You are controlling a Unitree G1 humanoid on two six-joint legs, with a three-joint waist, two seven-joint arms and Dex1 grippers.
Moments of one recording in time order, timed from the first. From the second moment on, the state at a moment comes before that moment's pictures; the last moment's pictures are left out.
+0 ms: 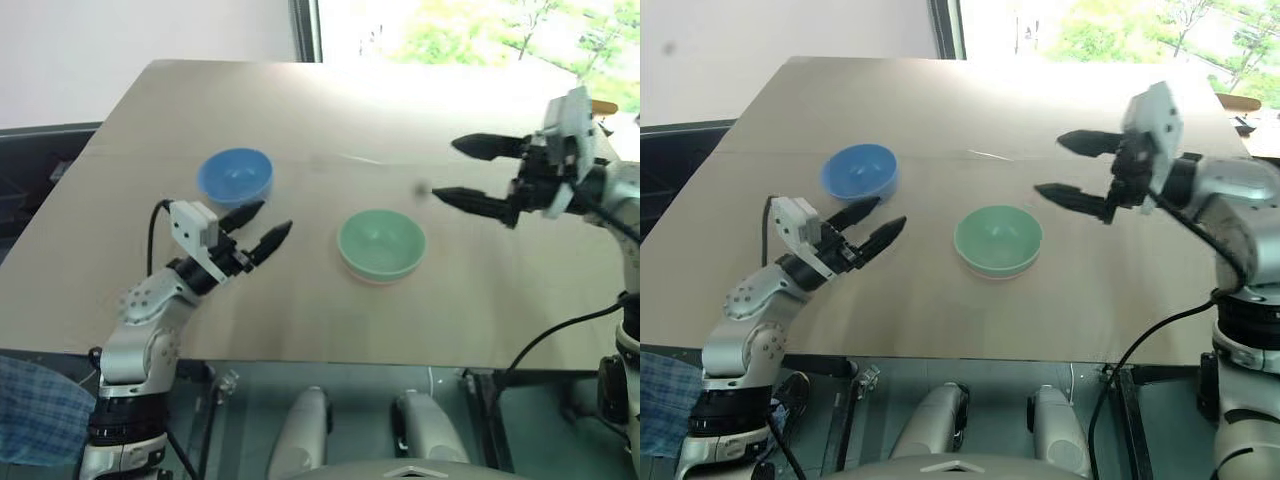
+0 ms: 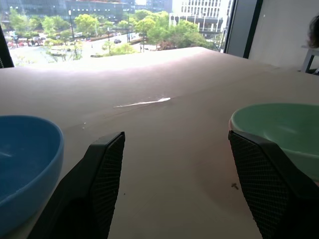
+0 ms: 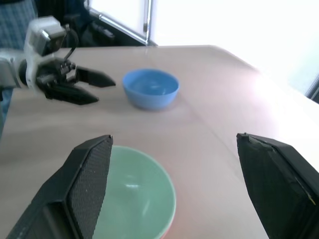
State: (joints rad) left arm -0.20 0.54 0.19 -0.13 -0.46 0.23 -0.68; right arm -0.62 -0.70 -0.31 -0.30 0.54 0.76 1.11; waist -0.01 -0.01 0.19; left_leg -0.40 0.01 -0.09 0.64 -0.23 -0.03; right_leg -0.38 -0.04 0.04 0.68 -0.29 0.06
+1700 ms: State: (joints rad) left arm -0.76 0.67 -0.13 0.33 0.01 0.13 -0.89; right arm -0.43 -0.86 -0.36 -0.30 0.74 0.63 1.08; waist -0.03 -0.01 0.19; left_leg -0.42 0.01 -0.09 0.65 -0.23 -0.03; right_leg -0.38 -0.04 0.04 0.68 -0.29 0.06
